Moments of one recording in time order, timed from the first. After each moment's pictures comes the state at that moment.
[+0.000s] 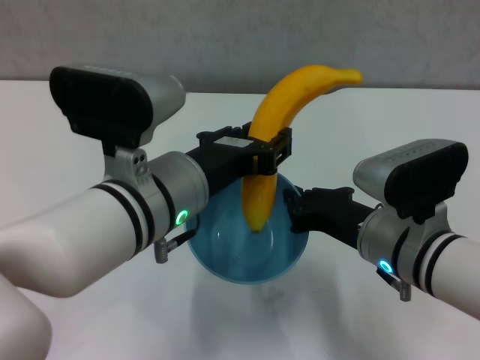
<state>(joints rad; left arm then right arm) -0.23 -2.03 -1.06 -1.61 -0.29 0.32 2.83 0.27 2.01 1.04 1.28 -2.45 0.17 -0.14</state>
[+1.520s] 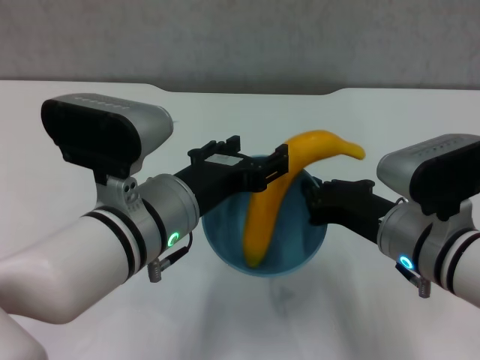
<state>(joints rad) -0.18 -2.03 -1.02 -1.54 -0.28 0.19 2.84 0.20 2.00 1.09 1.34 -2.46 0.19 -0.18</state>
